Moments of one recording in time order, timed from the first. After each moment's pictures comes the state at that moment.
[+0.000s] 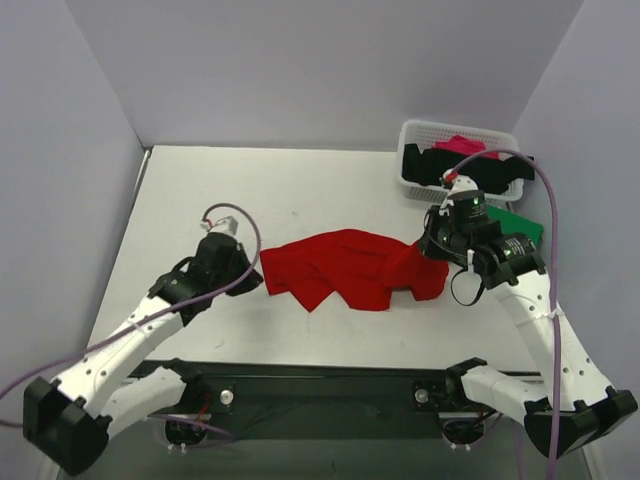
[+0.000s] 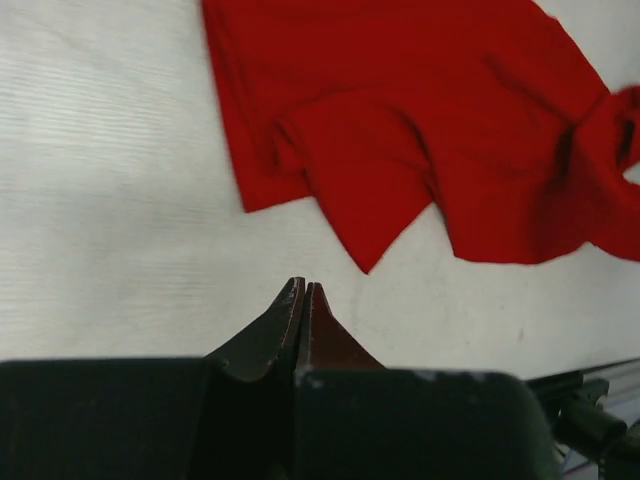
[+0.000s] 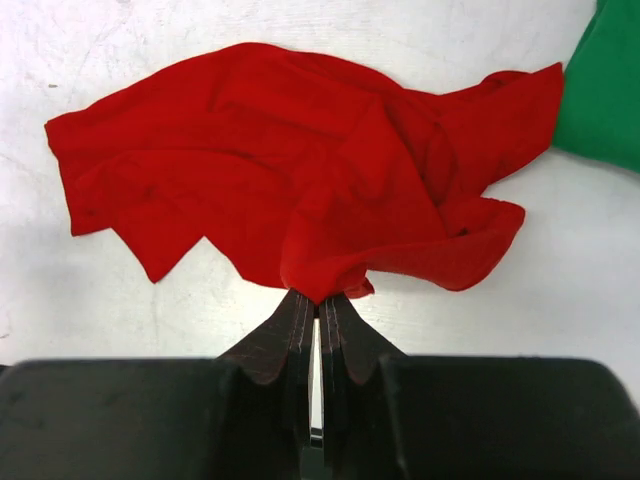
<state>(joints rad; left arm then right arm) -0.46 0.92 0.77 -0.59 -0.06 -0.76 0.35 1.06 1.21 -0.91 0.09 0.35</state>
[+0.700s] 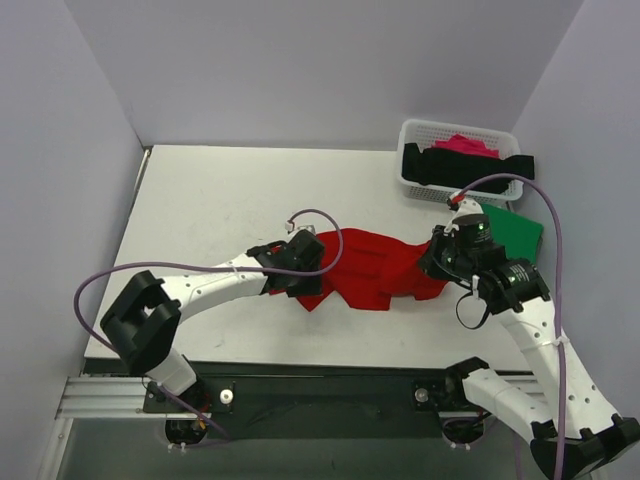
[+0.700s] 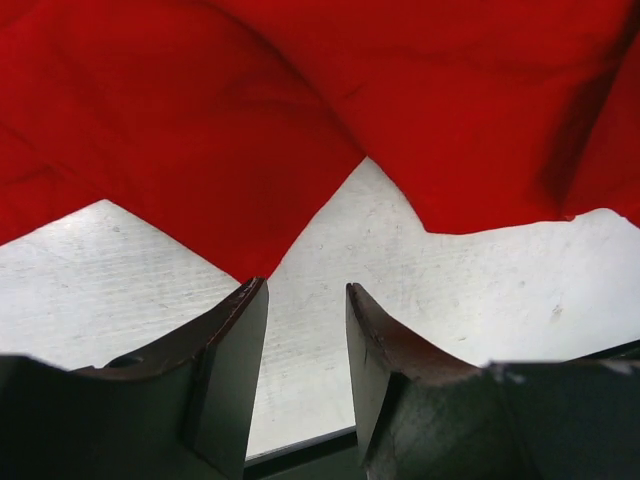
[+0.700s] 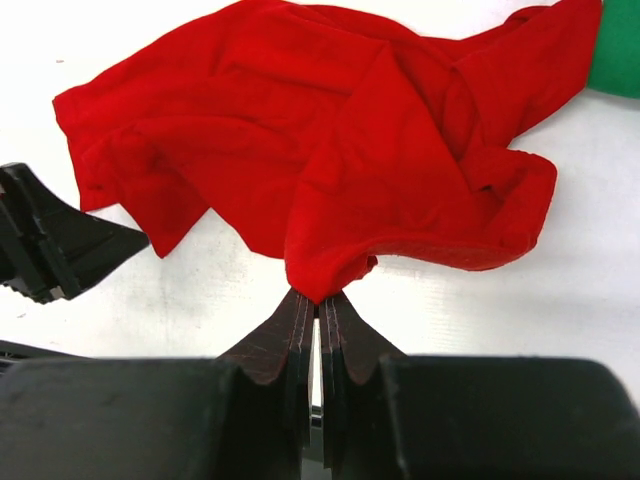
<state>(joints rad) -0.86 1.56 1.03 -0.47 -0.12 -0.86 0.35 0.91 1.04 -0.88 0.05 0.42</state>
